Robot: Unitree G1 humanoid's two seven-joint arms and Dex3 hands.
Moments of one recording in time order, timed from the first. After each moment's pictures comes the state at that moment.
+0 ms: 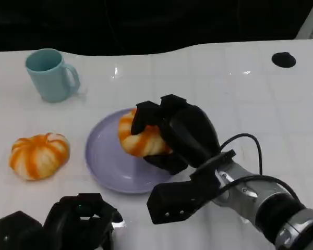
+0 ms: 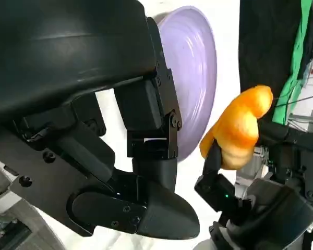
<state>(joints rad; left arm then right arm) 0.12 -0.05 0.07 0.28 -0.26 -0.19 -0.38 -0.76 0.07 0.61 1.05 -0.81 -0.51 -0.74</state>
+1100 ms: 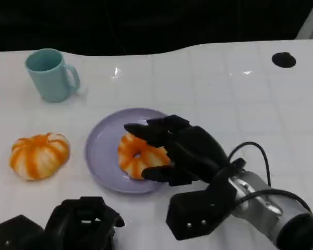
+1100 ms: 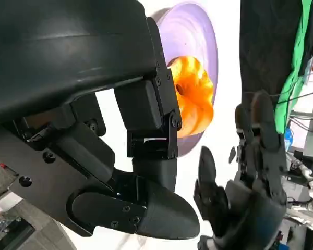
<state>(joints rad) 0.14 -0.06 0.06 0.25 -0.26 -0.19 -0.38 -0.57 -0.06 0.56 0.73 -0.69 -0.51 -0.31</state>
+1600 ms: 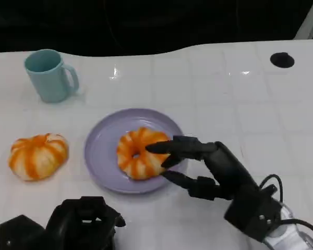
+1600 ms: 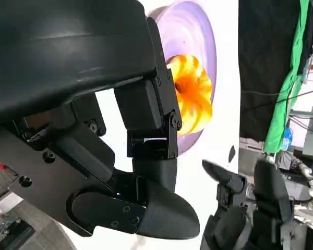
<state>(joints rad) 0.14 -0.06 0.05 0.25 -0.25 -0.19 -0.37 -0.27 -0.04 0.35 0.46 -0.13 -0.57 0.10</state>
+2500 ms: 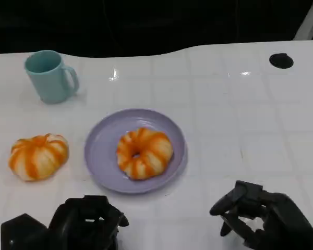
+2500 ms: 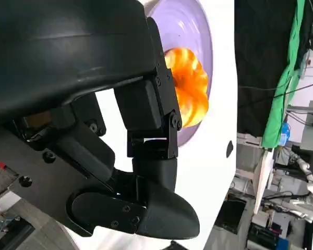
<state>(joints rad) 0.15 -0.06 0.04 0.22 -0.25 -0.18 -0.36 0.17 -0.13 0.15 0.14 0.05 -0.50 0.32</state>
